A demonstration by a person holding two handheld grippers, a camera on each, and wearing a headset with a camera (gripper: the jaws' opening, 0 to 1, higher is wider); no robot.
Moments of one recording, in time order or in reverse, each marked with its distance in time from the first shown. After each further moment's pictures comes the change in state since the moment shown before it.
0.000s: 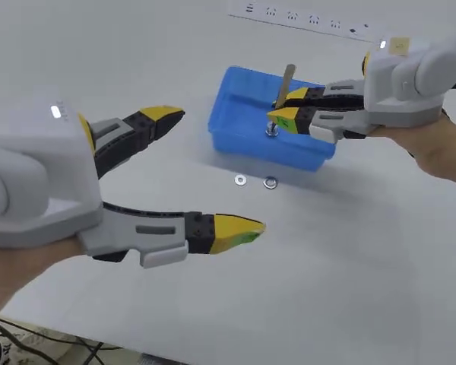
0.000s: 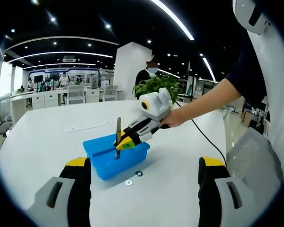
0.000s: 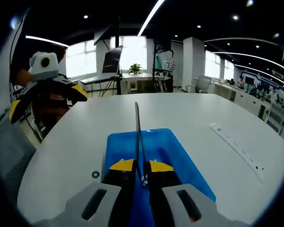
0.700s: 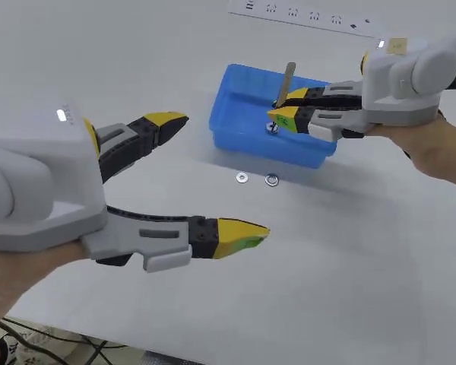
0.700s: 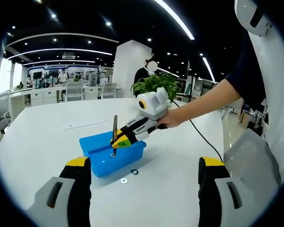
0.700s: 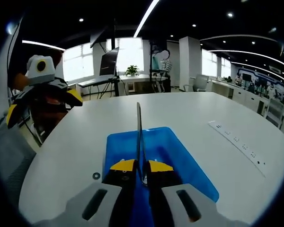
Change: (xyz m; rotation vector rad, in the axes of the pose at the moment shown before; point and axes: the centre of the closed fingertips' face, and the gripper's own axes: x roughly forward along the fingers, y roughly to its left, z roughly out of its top) left arm 0.004 -0.013 0.000 -0.023 0.013 -0.019; right arm -0.004 0.005 0.004 0.034 -0.015 -0.008
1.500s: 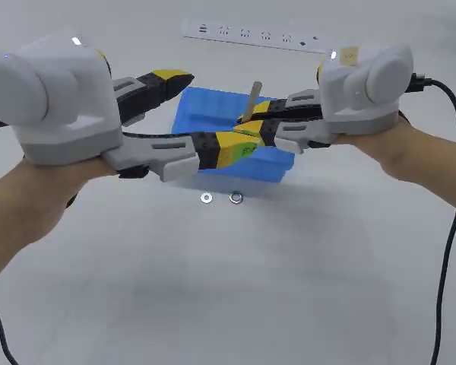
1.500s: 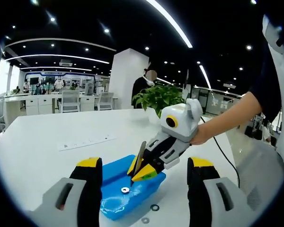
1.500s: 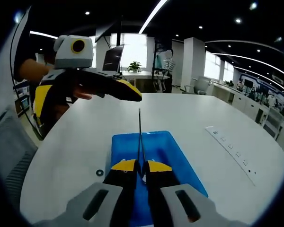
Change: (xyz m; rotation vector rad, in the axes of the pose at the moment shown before) left arm 0.077 0.054 0.050 0.012 -0.085 -0.050; right arm -0.015 0.004 0.010 -0.072 0.039 -0.012
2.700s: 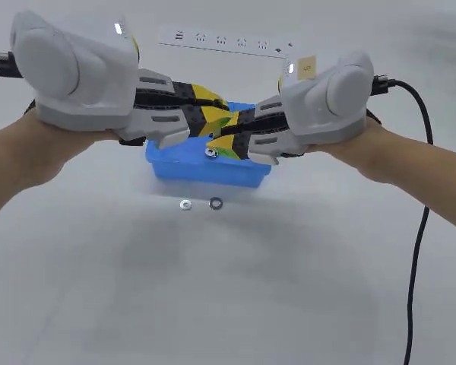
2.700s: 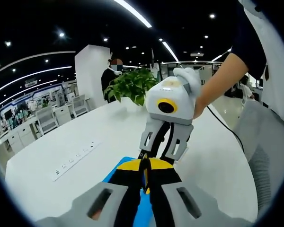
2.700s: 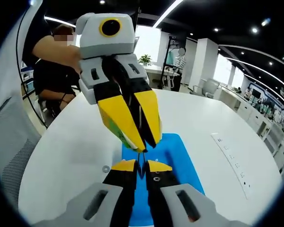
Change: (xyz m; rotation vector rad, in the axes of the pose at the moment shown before) left arm 0.025 -0.025 -0.005 0.325 0.137 -0.217; right arm 0.001 0.016 0.004 -0.125 0.071 0.041
